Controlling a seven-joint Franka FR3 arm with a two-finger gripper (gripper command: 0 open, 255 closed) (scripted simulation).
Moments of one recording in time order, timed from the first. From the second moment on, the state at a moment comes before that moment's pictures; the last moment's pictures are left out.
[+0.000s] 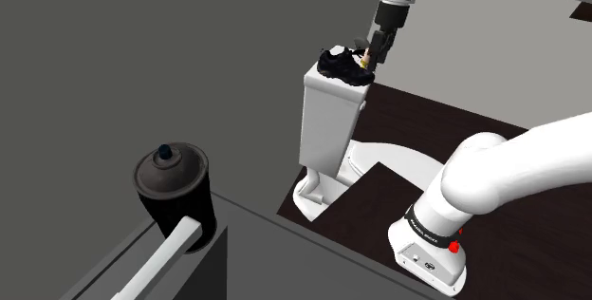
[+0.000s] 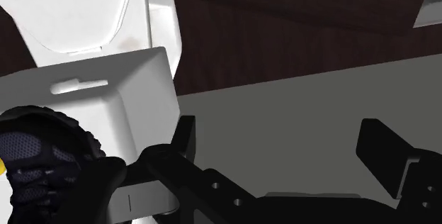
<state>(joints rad) 0.00 -0.62 -0.14 -2.25 -0.10 1.58 -0.31</state>
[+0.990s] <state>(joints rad) 0.01 -0.13 -0.40 -1.85 -0.04 1.73 -0.80</state>
